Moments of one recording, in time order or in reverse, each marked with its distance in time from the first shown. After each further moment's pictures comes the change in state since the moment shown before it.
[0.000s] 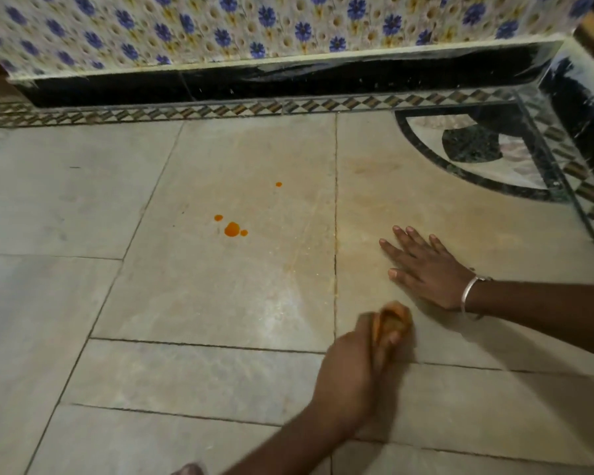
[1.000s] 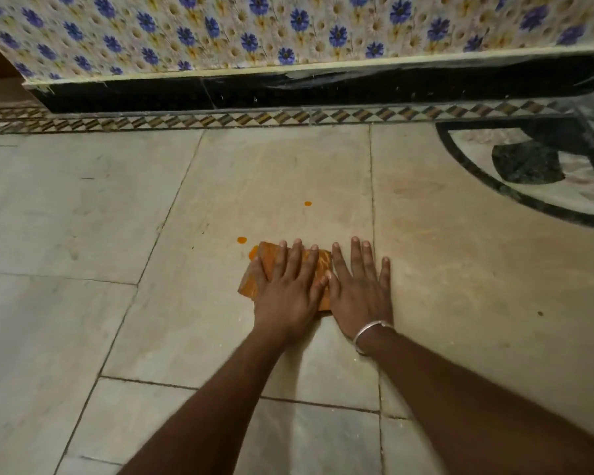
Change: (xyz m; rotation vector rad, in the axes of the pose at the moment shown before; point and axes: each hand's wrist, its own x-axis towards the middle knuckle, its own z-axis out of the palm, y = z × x) left_hand 0.127 -0.115 -0.136 0.822 0.298 0.023; right_hand 0.116 -0.176 0.026 0.110 0.364 0.292
